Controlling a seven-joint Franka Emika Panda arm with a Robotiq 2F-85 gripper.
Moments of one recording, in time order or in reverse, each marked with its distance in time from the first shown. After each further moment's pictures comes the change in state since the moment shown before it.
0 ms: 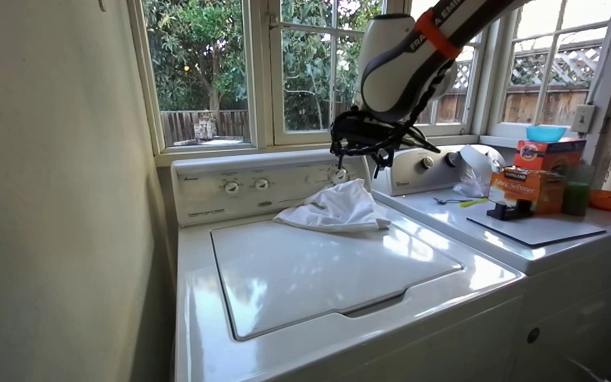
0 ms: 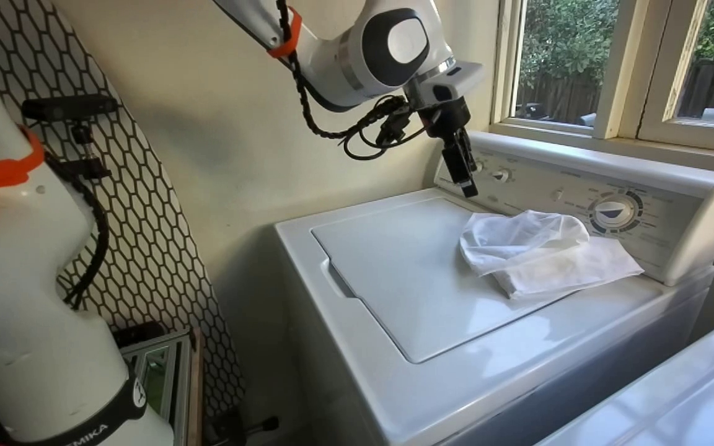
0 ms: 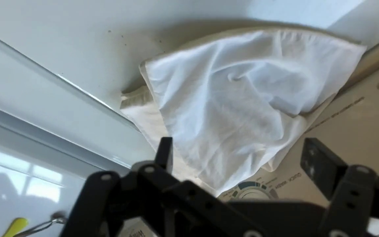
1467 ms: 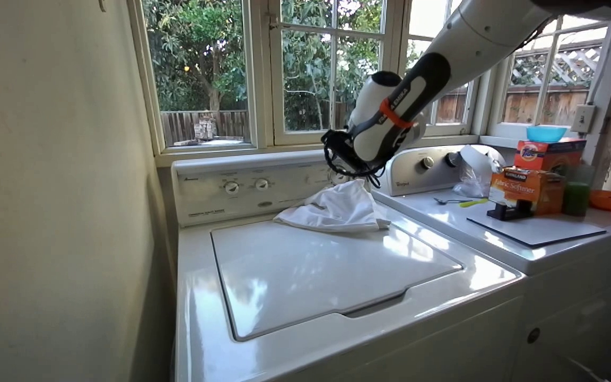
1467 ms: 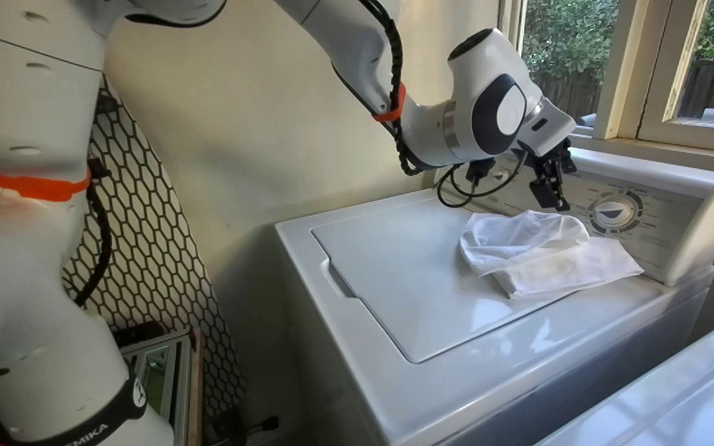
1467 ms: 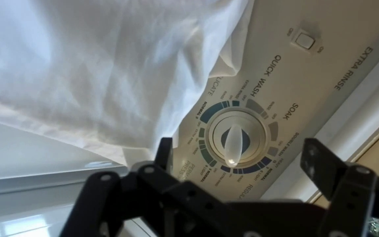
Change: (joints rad) arm 0.123 0.465 -0.276 0.386 -0.061 0.419 0.358
